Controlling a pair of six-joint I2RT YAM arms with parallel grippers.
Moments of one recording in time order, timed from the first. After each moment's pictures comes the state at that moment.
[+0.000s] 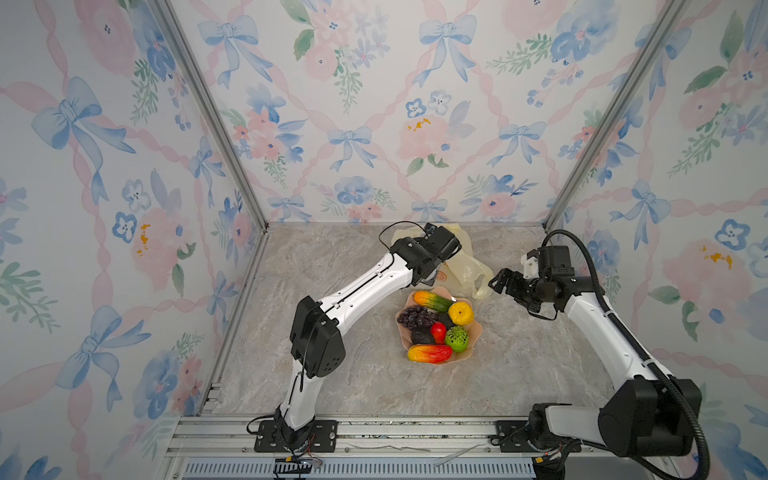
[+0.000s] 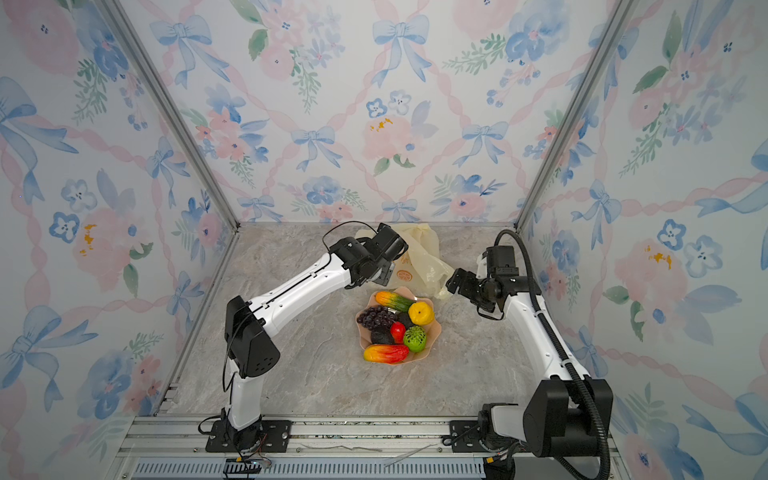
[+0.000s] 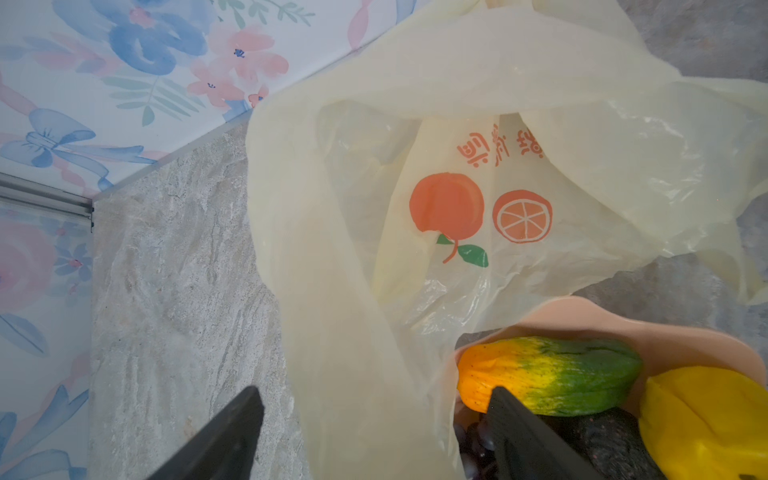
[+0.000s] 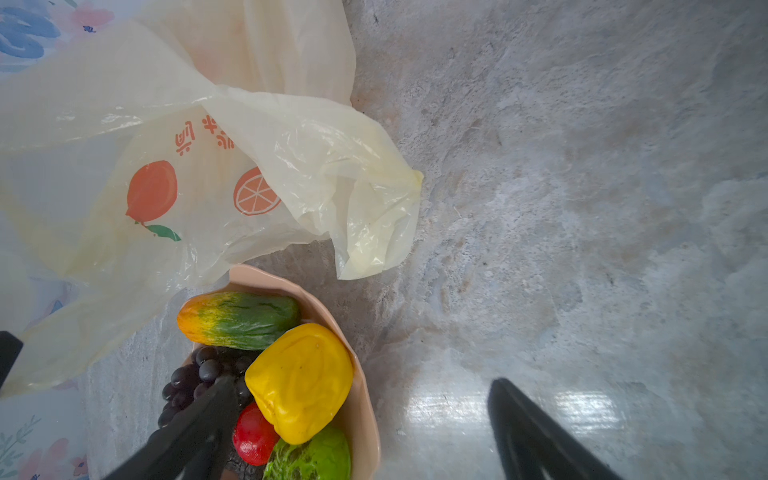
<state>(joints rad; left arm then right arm) -0.84 2.03 2.04 -1.09 -0.56 -0.35 0.02 1.31 1.07 -0.75 -0.27 0.44</state>
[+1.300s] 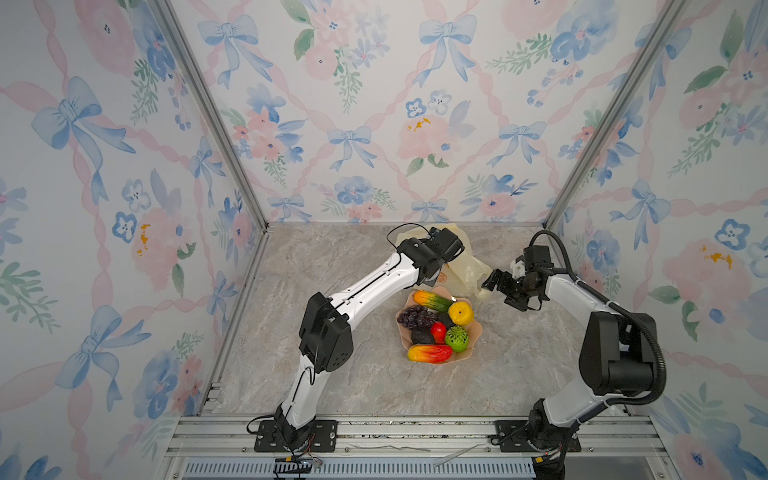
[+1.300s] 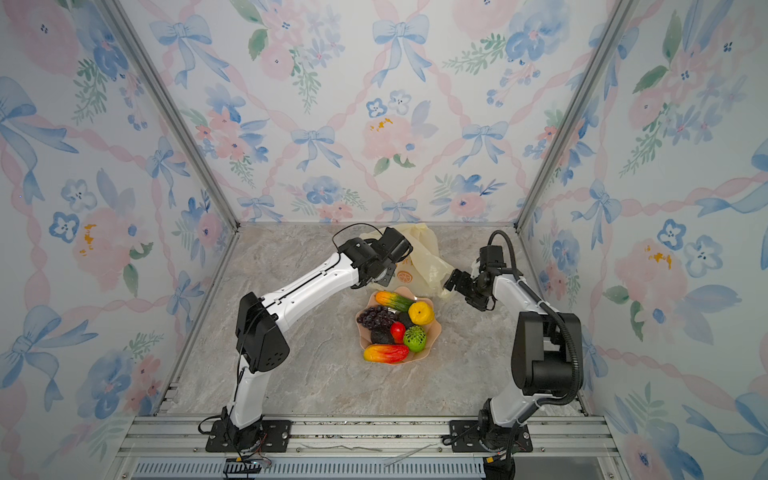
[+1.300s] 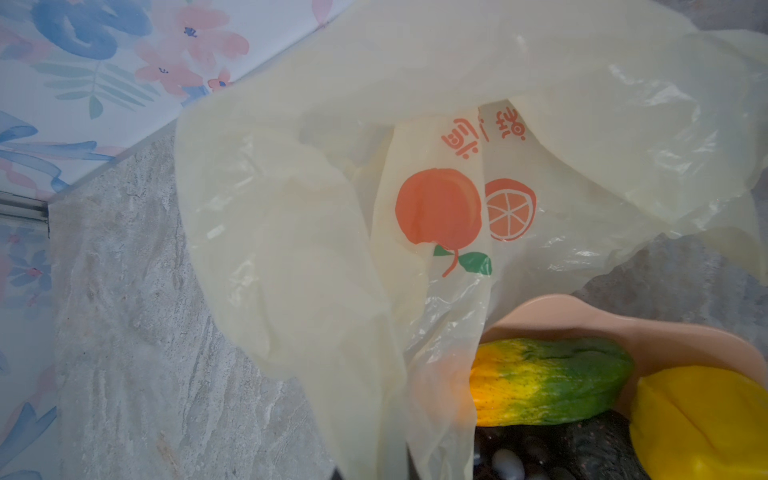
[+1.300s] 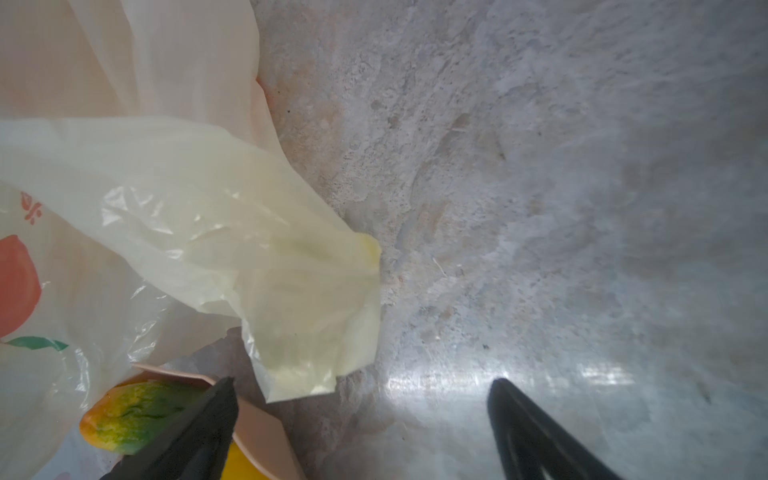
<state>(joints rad) -0.84 2.09 2.07 -1.09 -0.51 -0.33 -0.03 1.67 1.10 -0.55 -0.35 0.46</state>
